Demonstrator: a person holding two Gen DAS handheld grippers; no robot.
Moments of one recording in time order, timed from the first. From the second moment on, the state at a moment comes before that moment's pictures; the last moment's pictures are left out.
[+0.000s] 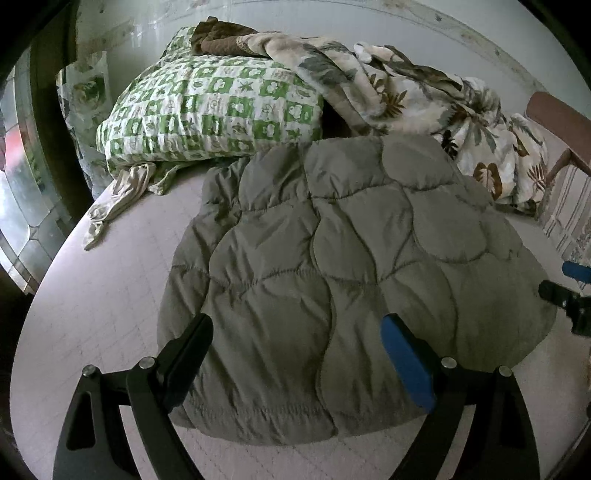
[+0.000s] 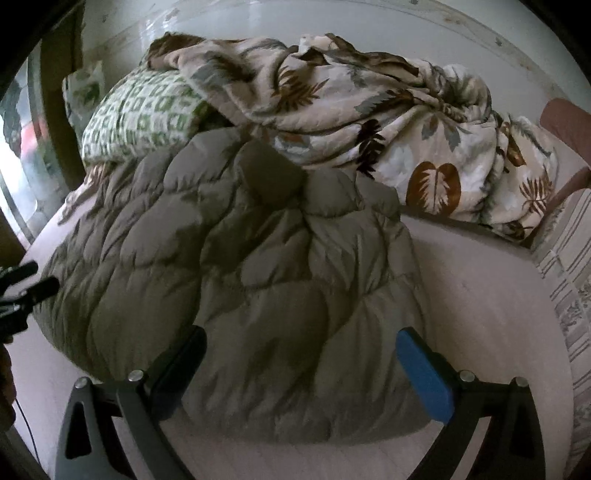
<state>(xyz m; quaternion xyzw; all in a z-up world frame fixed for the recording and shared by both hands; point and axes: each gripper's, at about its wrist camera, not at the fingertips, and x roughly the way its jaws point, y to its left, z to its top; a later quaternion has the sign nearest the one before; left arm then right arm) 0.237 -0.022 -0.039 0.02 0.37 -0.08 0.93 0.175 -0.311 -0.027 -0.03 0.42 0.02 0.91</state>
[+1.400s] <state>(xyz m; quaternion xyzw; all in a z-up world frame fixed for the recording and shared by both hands) 0.216 -0.031 -0.028 0.08 0.35 -0.06 0.93 0.167 -0.322 -0.030 -0.05 0.44 0.01 0.90</state>
